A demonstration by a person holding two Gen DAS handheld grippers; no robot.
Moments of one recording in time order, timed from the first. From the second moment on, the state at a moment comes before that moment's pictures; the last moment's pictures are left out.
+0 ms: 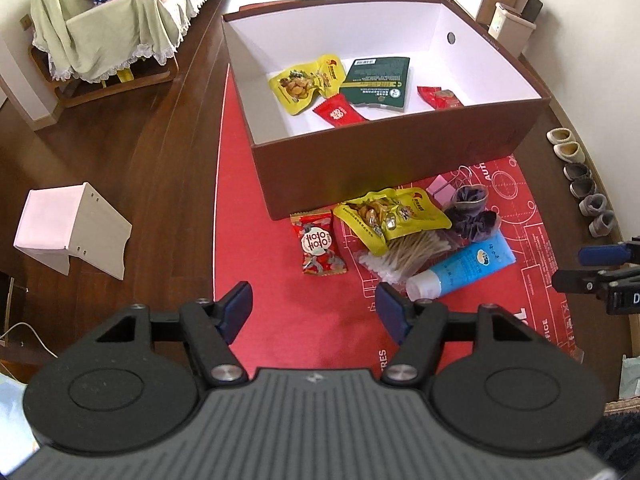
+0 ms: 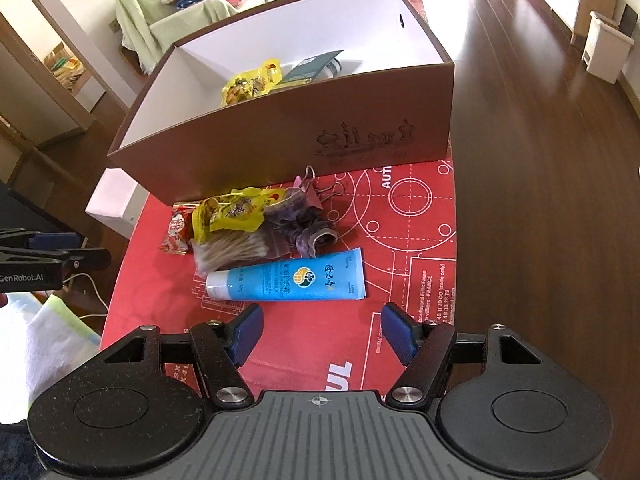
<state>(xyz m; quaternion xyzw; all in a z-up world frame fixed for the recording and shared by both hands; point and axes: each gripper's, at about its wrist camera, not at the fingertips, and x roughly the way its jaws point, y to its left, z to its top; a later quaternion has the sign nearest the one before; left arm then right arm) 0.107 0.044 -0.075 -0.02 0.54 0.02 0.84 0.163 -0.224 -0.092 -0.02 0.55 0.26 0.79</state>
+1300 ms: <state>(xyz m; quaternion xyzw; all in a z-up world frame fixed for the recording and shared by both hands) 0.184 0.060 -0.176 -0.01 0.56 -0.05 0.82 0.217 -0.187 -0.126 -0.05 0.55 0.27 0.79</state>
